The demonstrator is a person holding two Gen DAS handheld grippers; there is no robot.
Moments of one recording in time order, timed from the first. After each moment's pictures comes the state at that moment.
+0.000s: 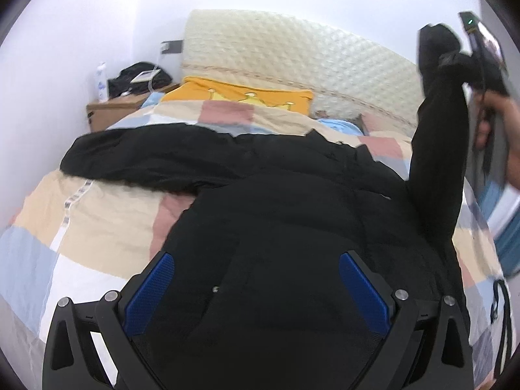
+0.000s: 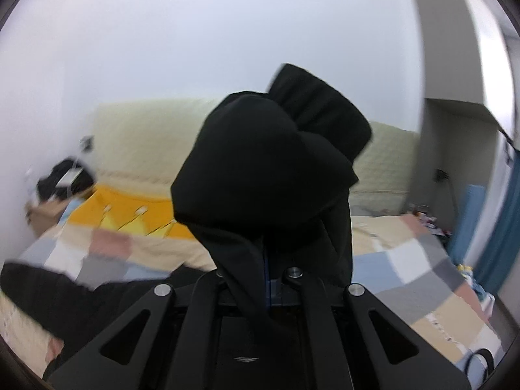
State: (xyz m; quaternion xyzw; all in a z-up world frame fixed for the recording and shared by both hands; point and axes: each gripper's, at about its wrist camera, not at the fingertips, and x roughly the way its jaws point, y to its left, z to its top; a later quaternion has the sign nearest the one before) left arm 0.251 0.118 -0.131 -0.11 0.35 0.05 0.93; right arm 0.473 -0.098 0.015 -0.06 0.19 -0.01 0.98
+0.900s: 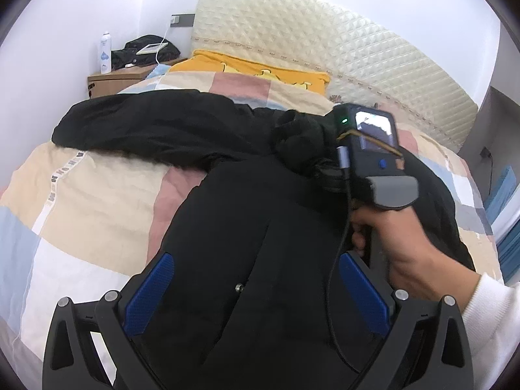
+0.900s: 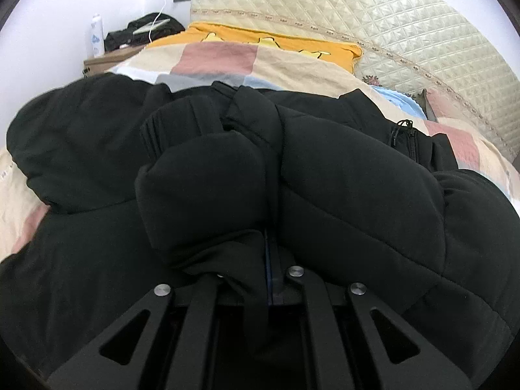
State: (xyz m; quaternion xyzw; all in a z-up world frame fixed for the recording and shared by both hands) left arm 0.280 0.146 -0.178 -0.13 0.39 0.05 0.91; right arm 0.508 0.054 -0.253 -0.12 0.39 0.15 0.90
